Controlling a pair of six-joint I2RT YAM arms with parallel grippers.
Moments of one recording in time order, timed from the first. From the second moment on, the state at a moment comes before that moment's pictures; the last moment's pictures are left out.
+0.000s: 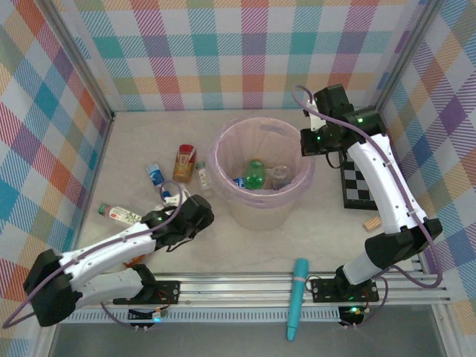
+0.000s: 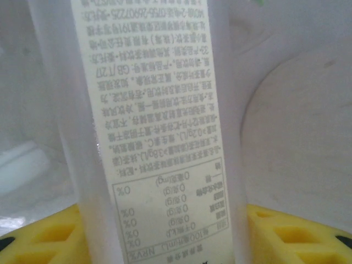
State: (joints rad) left arm -0.86 1.02 0.68 -0.66 -0.34 -1.29; right arm 0.38 1.54 1.88 -1.35 -0.02 0.17
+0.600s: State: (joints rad) left arm -0.86 1.09 1.64 -1.10 -0.54 -0.78; right arm 0.38 1.53 1.87 -1.34 -0.03 0.17
